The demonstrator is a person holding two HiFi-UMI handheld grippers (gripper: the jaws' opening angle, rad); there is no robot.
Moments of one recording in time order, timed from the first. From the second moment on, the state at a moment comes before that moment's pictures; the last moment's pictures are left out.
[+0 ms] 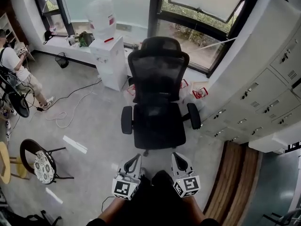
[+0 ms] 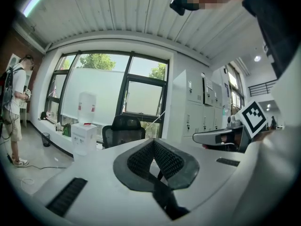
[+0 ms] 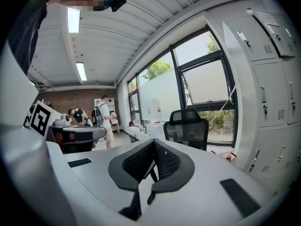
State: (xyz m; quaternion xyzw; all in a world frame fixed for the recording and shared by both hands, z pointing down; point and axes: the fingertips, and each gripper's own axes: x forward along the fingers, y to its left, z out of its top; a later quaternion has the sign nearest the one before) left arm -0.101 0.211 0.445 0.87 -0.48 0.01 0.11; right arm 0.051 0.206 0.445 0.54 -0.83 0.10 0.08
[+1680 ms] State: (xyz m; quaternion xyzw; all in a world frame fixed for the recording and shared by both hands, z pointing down) left arm -0.056 -0.180 0.598 0.79 -0.58 0.10 0.19; right arm 0.137 -0.196 0.615 0.46 -0.85 0.19 0.19
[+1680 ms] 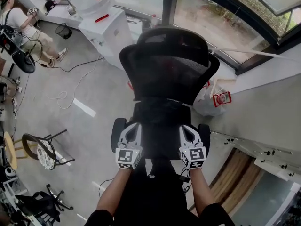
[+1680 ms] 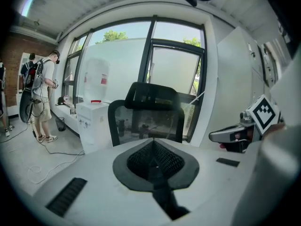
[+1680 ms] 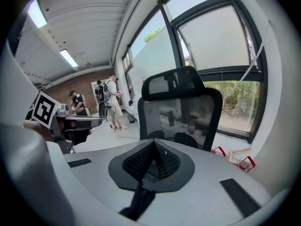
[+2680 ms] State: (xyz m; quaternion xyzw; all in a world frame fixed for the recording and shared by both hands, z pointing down) left arm -0.062 -0.281 0.907 0.71 -0.54 0.23 0.38; right arm 0.193 -0.289 0.910 0.49 -0.72 0.42 0.26
